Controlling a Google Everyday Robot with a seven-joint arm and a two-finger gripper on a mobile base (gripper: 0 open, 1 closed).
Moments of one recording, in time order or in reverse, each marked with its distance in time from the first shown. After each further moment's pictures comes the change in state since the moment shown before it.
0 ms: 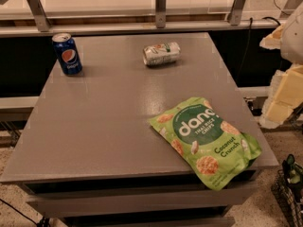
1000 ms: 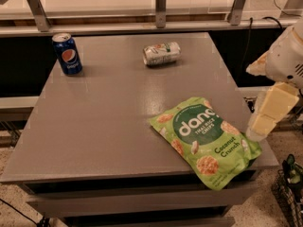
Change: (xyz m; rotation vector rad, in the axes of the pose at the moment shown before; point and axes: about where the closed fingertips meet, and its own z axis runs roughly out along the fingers) arm 0.005 0.015 0.048 -0.169 -0.068 0.080
